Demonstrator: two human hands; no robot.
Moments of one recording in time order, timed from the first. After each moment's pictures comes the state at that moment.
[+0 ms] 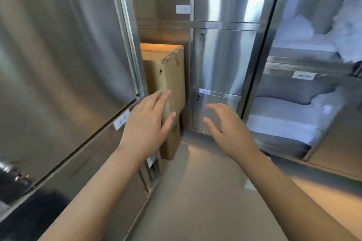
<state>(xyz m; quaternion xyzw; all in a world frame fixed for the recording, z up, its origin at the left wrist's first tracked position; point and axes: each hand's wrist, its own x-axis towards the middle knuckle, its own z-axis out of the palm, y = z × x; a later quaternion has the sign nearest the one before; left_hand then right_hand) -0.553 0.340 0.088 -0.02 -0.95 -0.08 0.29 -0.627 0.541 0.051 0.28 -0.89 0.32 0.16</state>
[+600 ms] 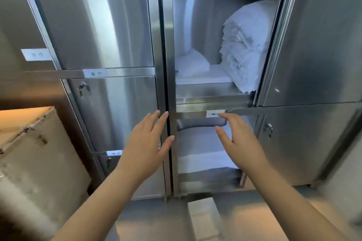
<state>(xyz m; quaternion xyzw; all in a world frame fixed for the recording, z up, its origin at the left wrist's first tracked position) -0.982 0.552 0.097 -0.25 -0.94 -0.15 0.21 -0.943 0.792 0.089 0.01 -0.92 0.29 0.26</state>
